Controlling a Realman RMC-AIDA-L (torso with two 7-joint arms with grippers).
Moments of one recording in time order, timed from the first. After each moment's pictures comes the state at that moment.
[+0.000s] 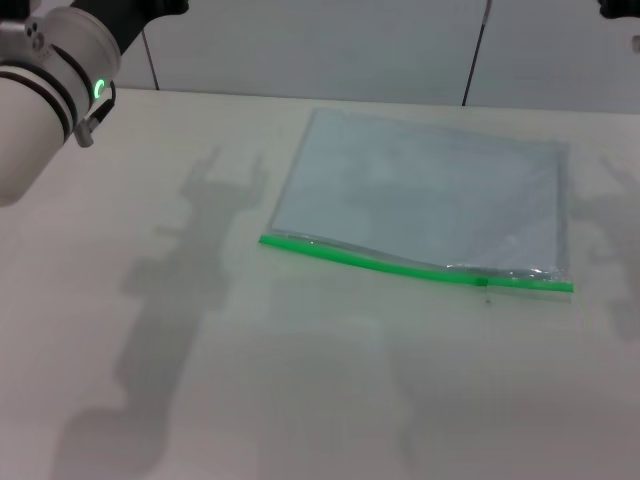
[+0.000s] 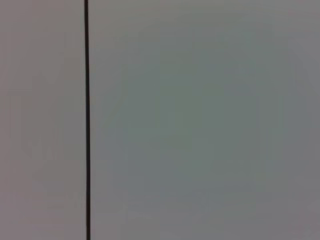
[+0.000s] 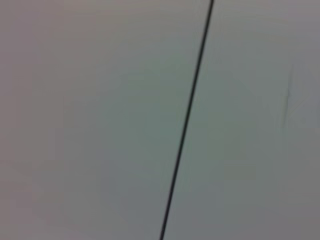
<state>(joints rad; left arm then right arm) -0.31 -2.03 -1.42 -1.28 1.70 0.10 1.03 0.36 2.03 -1.68 -1.27 -0.82 0.03 0.95</state>
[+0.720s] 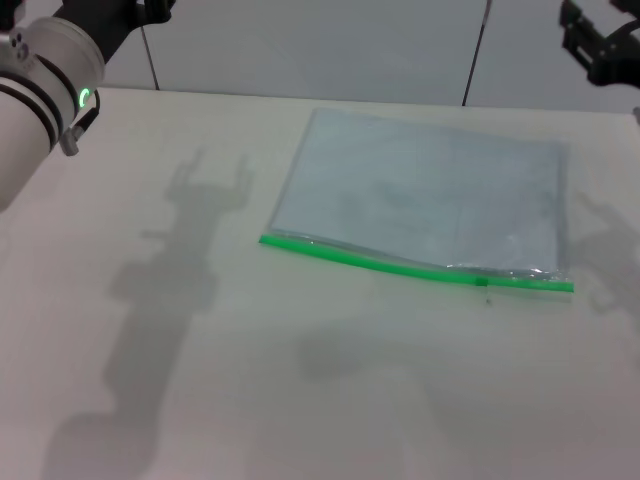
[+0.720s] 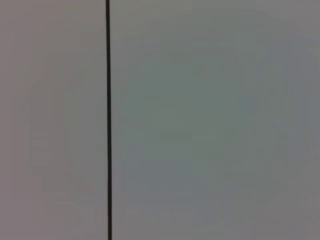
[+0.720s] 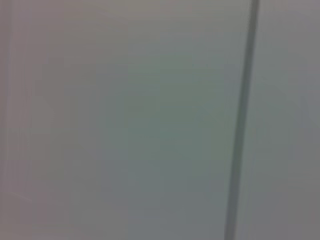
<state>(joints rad) -0.29 -2.03 -1.43 -1.28 1.70 0.12 1.03 0.20 1.96 -1.74 -1.33 -0.82 -0.22 1.06</state>
